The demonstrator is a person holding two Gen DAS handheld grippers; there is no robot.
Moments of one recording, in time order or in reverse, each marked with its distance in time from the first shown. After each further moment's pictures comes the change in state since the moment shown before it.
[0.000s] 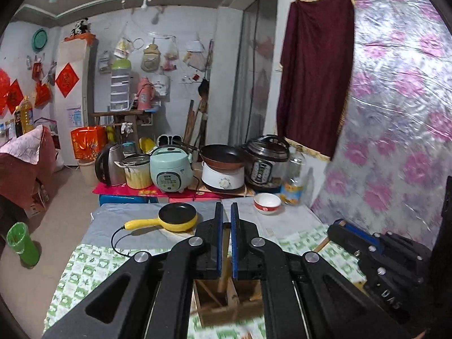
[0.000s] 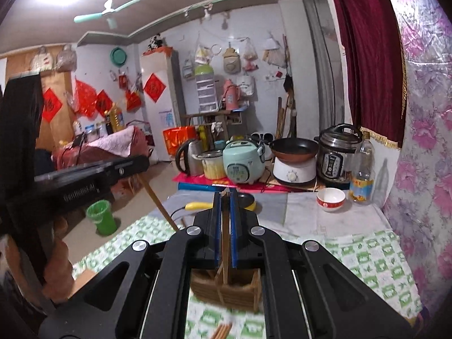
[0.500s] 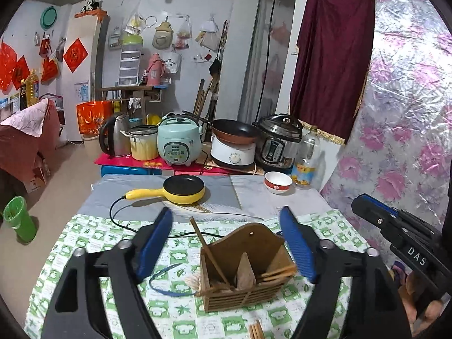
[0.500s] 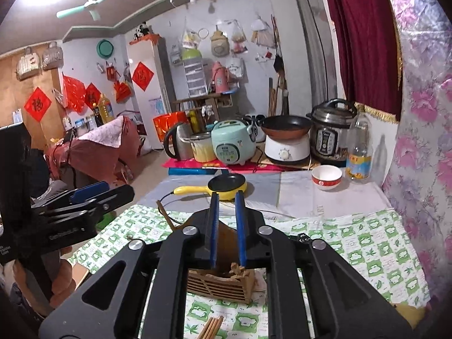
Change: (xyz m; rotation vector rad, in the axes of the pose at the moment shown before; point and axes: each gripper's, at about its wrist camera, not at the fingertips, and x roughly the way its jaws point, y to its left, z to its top) left arm 0.016 0.027 -0.046 -0.068 0.079 0.014; right arm 0.023 -0.028 -0.024 0.047 0.084 -0.022
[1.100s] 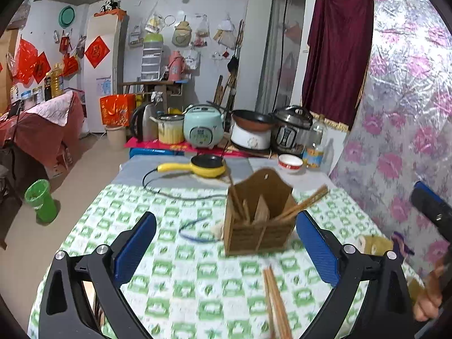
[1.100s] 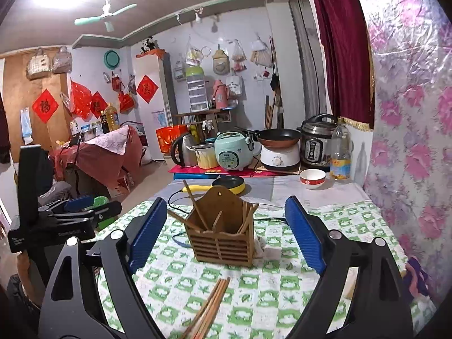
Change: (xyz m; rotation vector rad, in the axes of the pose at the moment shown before) left arm -0.103 0.013 -0.078 -0.012 0.028 0.100; right arm -0.137 0.027 -0.059 -0.031 -0.094 -0.023
